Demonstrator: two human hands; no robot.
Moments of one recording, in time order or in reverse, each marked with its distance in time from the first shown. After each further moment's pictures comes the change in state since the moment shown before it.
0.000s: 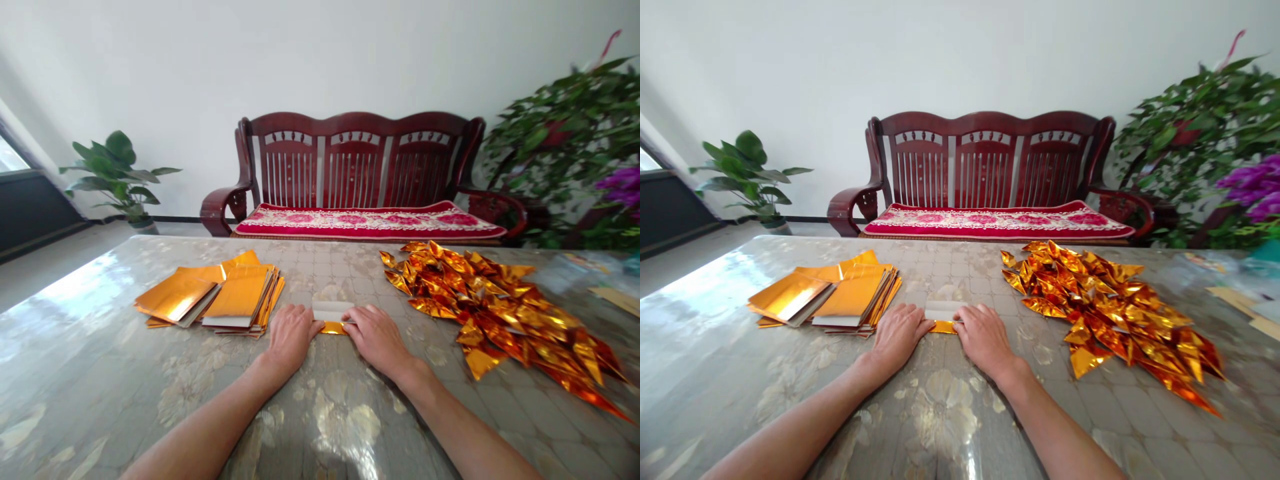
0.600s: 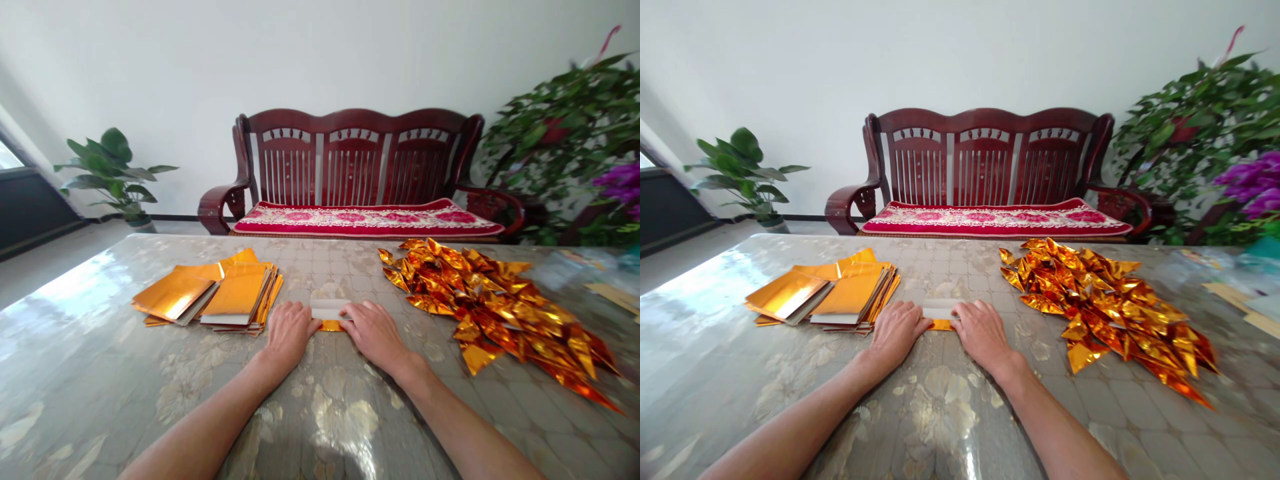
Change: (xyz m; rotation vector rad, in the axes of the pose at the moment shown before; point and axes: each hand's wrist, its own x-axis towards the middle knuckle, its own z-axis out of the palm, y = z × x) left_hand -0.001 -0.001 0.001 0.023 0.002 0.014; right_hand 0.002 0.001 0.001 -0.079 -0.016 -0.033
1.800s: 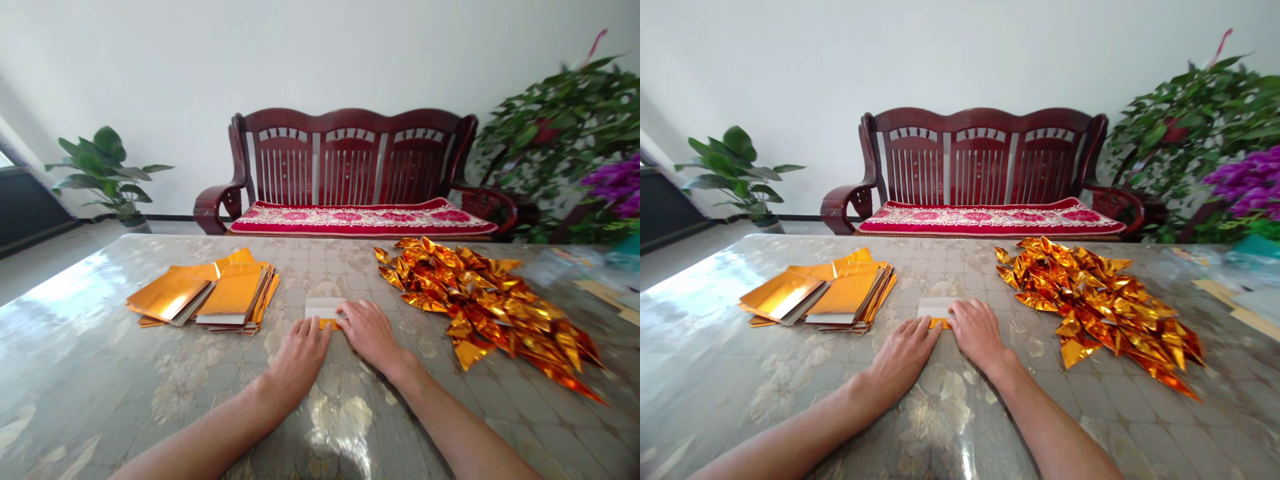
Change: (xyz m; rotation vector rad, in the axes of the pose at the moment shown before) left_hand -0.030 0.033 -0.006 0.135 -0.033 0.315; right_hand -0.001 -0.004 0.001 -0.023 -0.033 0.070
